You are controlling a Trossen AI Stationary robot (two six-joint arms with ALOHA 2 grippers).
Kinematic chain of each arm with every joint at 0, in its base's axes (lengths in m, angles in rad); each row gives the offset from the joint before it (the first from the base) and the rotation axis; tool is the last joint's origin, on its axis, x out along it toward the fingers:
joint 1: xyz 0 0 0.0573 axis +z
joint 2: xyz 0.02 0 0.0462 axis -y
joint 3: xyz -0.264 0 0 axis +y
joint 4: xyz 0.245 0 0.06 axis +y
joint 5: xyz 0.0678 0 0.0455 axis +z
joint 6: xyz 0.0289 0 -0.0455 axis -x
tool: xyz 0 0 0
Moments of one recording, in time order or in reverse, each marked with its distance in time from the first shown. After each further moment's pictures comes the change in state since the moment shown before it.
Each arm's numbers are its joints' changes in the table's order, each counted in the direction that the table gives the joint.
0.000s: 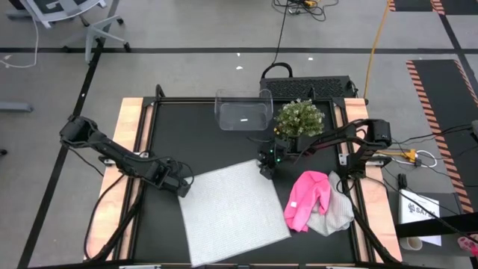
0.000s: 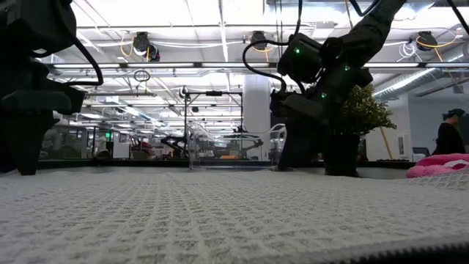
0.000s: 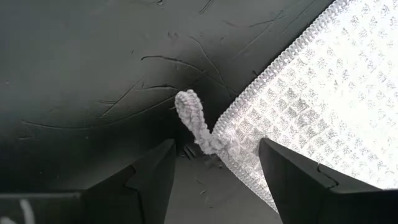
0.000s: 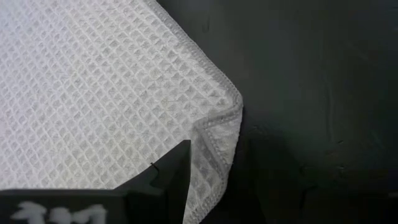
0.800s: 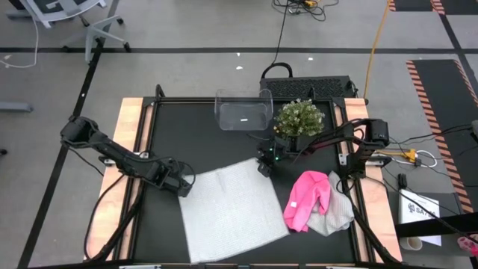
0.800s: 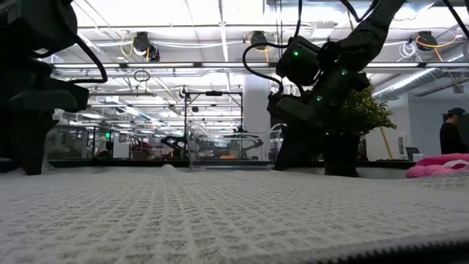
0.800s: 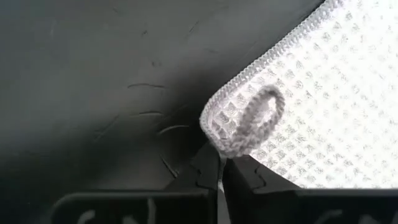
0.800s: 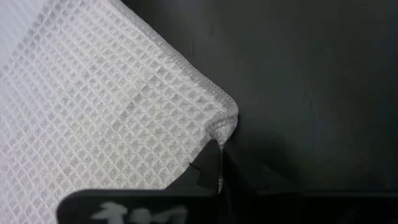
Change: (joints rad) left arm 0.000 0.005 0.001 -0.019 0.078 -0.043; right arm -0.025 -0.010 0.005 -0.071 -0.021 -0.031
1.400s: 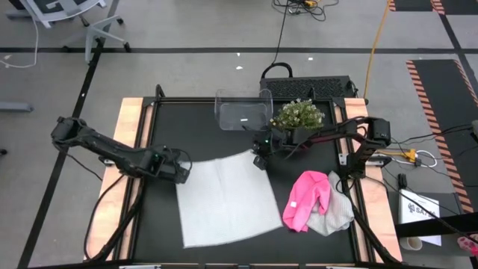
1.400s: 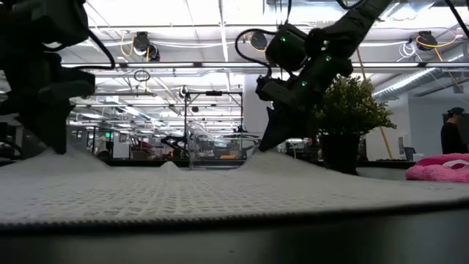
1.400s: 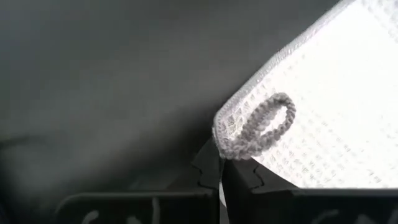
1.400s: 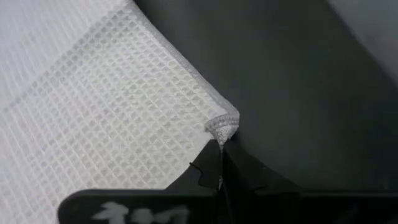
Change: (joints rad) left arm 0.133 0.181 -0.006 0.147 0.155 -0.093; right arm -0.036 0.020 -0.143 0.140 -0.052 0.116
